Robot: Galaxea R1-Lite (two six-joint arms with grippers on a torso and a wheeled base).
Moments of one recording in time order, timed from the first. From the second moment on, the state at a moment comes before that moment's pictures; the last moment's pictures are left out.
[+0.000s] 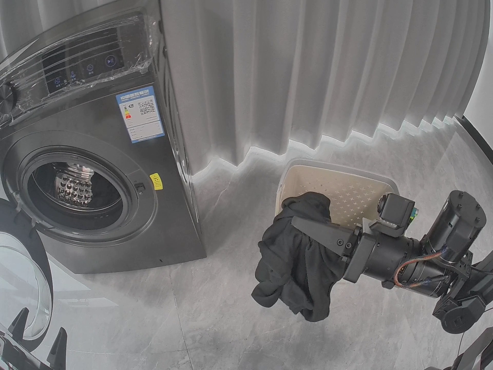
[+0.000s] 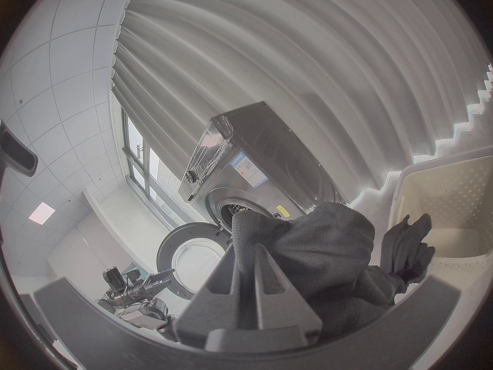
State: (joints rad) left arm 0.00 0.02 -0.02 0.00 -0.02 -0.02; right arm 0.73 1.70 -0.42 -1.40 0.30 0.53
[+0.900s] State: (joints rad) left arm 0.00 0.02 -0.02 0.00 -0.02 -0.02; right arm 0.71 1.81 -0.43 -1.46 0.27 0.51
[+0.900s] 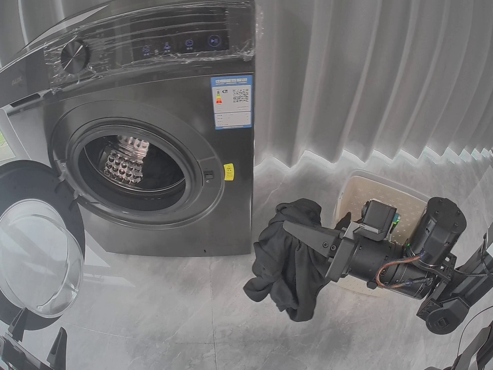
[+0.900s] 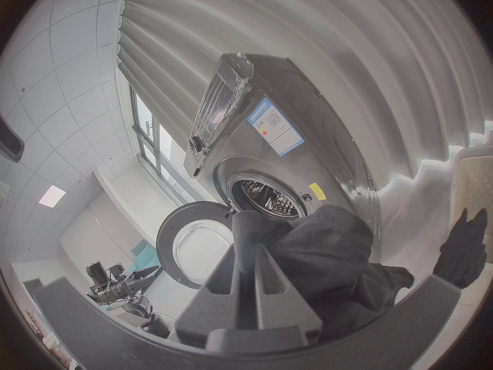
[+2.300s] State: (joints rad) left arm 0.00 0.02 -0.02 0.00 -0.02 -0.01; right arm 0.76 1.83 -0.39 -1.46 -0.05 0.35
